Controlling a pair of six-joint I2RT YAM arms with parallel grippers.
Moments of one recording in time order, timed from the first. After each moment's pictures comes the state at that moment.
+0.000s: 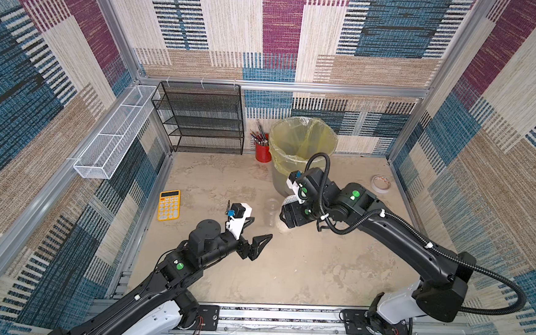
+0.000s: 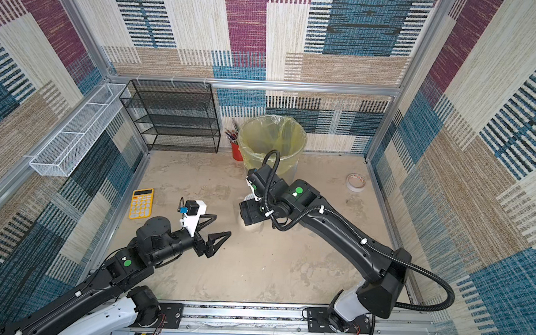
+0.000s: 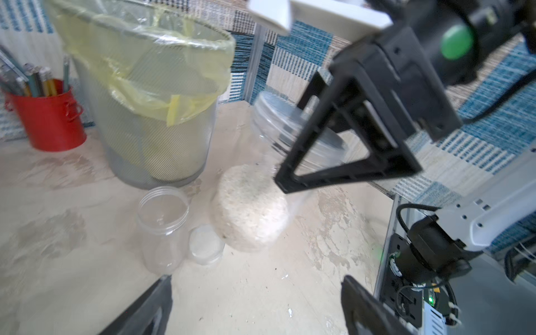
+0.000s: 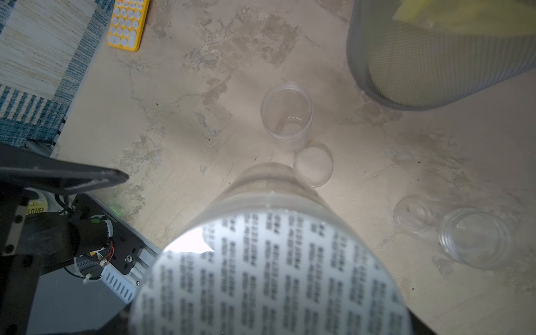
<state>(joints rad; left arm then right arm) -0.75 0.73 0.59 -0.11 0.19 -0.17 0.85 1.52 1.66 -1.10 0.01 0.38</state>
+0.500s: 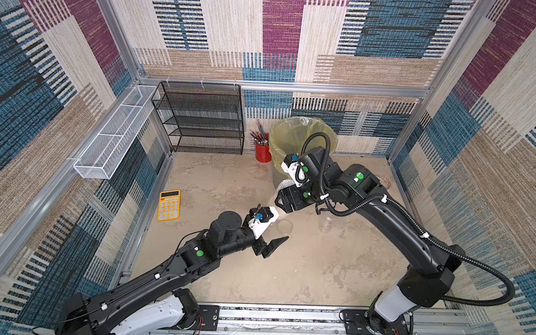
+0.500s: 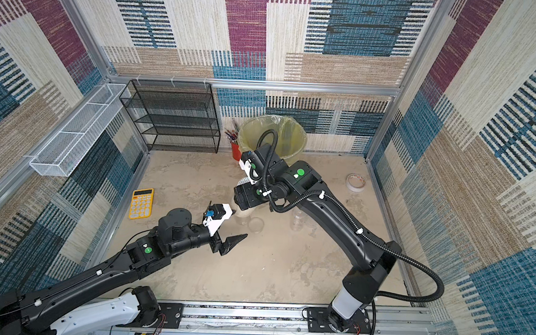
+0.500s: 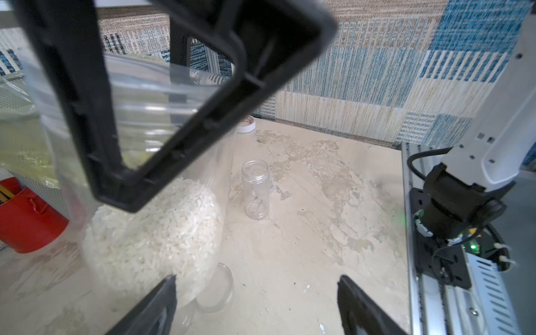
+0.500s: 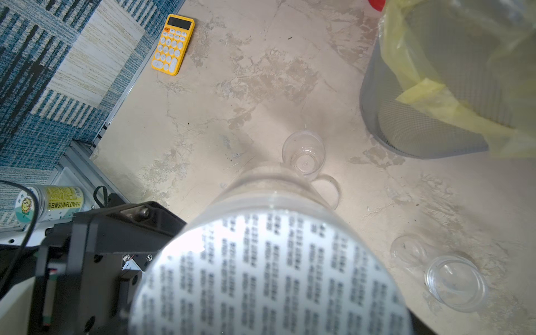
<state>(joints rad) -0.84 0.93 0.68 -0.02 0.16 0.15 0.82 1.64 1.93 -1.20 -0.08 0.27</state>
